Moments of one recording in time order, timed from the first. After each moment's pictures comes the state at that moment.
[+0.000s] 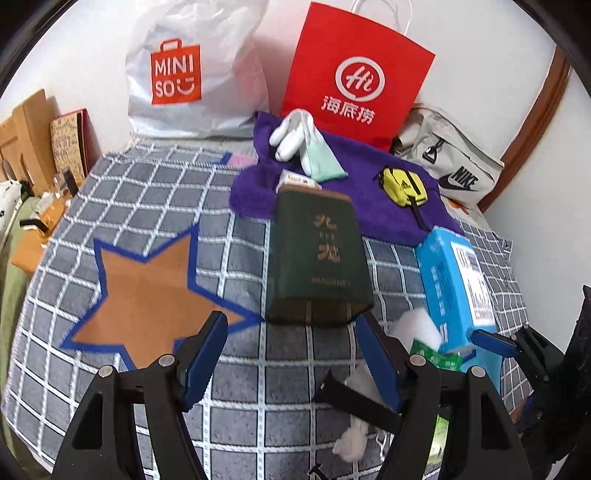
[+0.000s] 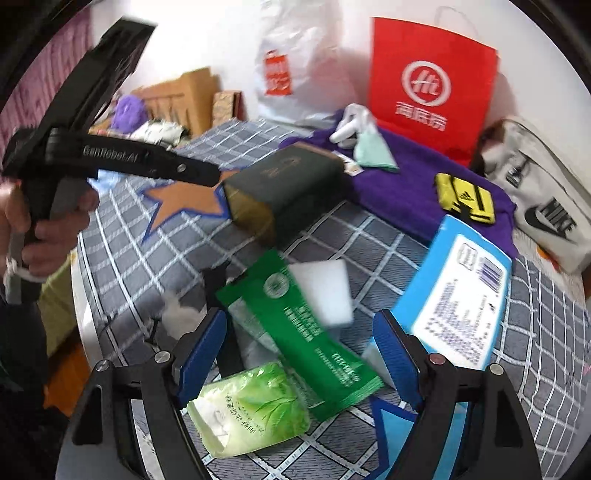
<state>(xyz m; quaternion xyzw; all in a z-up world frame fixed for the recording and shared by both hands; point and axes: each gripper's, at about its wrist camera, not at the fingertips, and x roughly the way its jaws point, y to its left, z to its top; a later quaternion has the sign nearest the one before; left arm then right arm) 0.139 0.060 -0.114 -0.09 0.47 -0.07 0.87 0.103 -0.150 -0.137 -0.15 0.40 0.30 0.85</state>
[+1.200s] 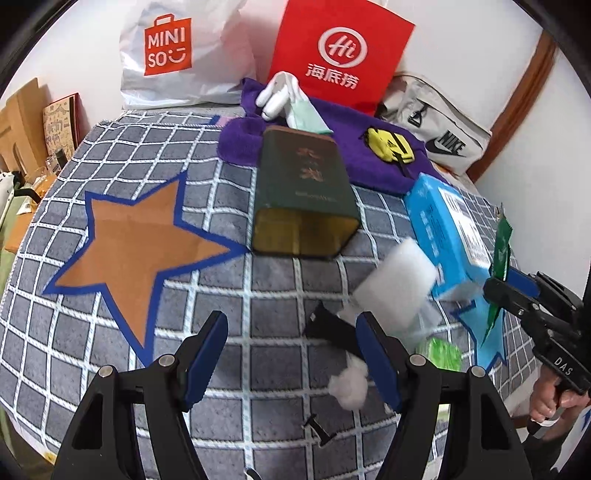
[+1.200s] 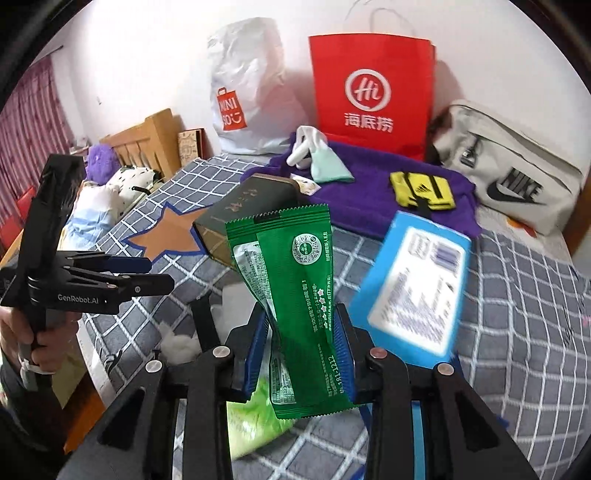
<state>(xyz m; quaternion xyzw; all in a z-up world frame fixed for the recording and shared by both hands) 0.098 0.048 -0.136 -0.08 0.49 -0.09 0.86 0.096 -0.194 -0.113 -0.04 0.39 0.24 0.89</state>
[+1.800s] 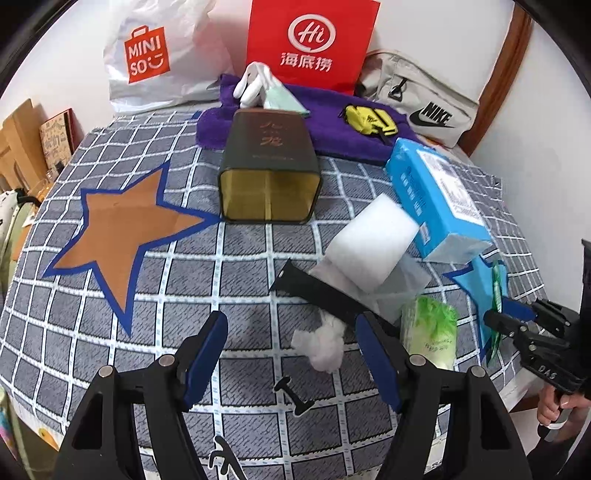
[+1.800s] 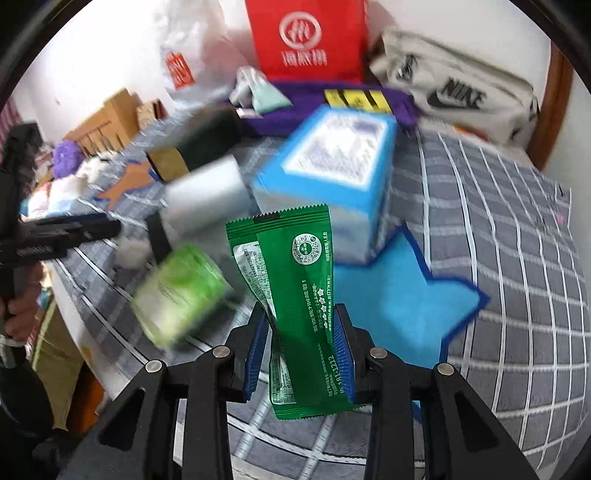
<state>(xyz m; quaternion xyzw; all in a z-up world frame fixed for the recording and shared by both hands) 0.068 0.018 -0.143 -0.03 0.50 -0.09 0.86 0.059 -0.255 -0.173 -0.03 0.48 0.17 0.86</state>
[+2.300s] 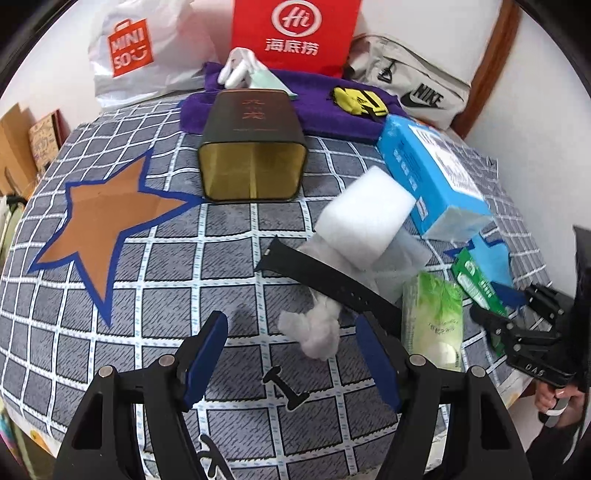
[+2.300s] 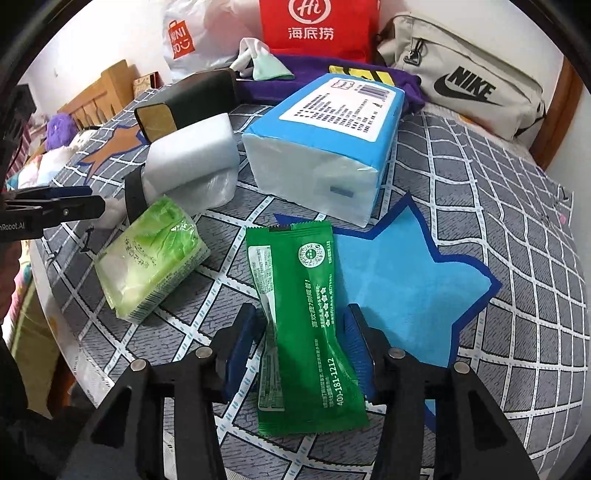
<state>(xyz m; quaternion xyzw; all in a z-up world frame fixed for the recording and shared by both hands) 0.064 0.004 -0.161 -0.01 0.50 -0.11 0.86 0.056 -0.248 -0.193 -0.07 0.47 0.16 0.86</state>
